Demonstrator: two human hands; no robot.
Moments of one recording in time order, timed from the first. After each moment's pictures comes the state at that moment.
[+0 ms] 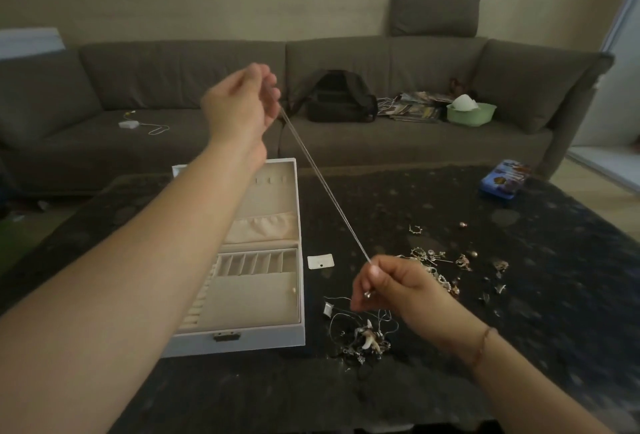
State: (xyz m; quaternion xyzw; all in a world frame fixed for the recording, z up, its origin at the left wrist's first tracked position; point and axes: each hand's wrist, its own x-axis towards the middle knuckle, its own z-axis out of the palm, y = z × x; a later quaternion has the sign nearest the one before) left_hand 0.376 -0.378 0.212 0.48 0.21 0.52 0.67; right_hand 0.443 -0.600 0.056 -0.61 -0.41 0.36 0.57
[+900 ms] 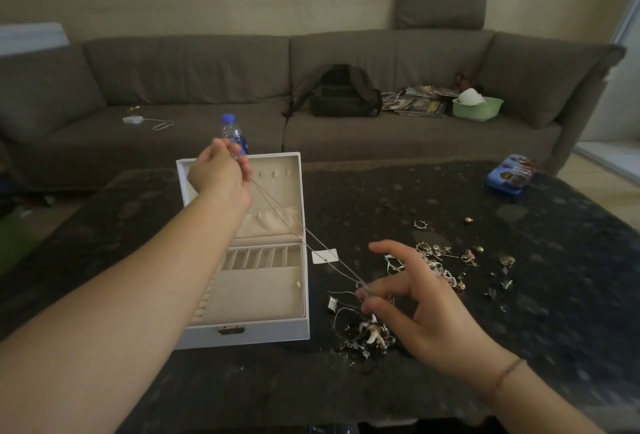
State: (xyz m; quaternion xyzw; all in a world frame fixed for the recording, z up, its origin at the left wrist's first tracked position) left_hand 0.361 -0.341 0.140 0.30 0.38 0.53 0.70; right_hand 0.423 -0.626 0.058 -0.69 -0.57 0.10 0.44
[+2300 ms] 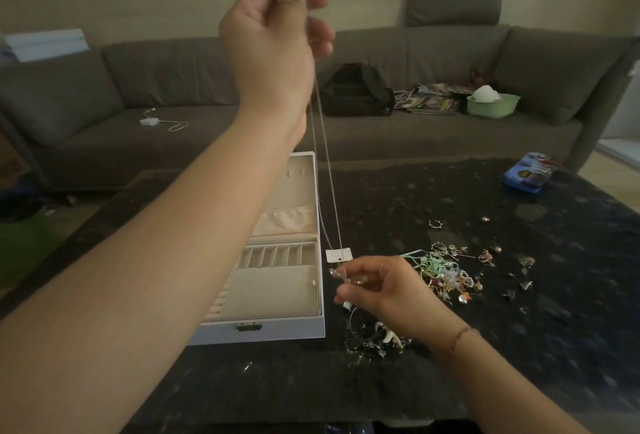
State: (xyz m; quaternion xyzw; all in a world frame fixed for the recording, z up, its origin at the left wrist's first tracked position) left_hand 0.361 -0.424 0.247 0.59 0.00 0.62 0.52; right_hand 0.414 -0.570 0.052 -0.68 -0.45 0.29 0.49
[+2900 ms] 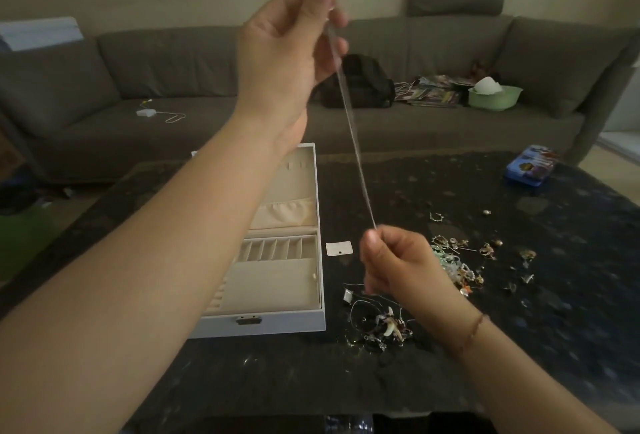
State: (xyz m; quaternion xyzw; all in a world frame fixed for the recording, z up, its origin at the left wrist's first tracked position) left_hand 0.355 -0.418 0.232 0.60 -0.01 0.50 0.62; right_hand 0.415 -0.569 0.065 -0.57 -0.42 0.29 0.65
